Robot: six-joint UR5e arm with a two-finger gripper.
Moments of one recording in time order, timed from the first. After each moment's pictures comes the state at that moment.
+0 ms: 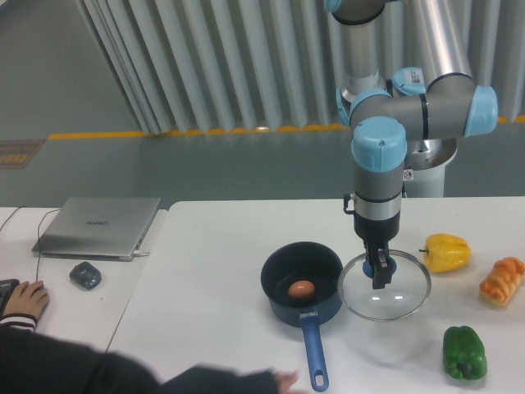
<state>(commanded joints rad) 2.21 -1.90 -1.48 -1.30 1.51 1.44</state>
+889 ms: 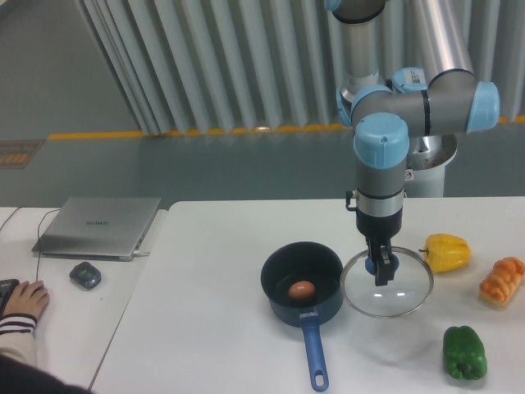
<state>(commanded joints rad) 2.22 -1.89 -1.47 -1.31 1.51 1.44</state>
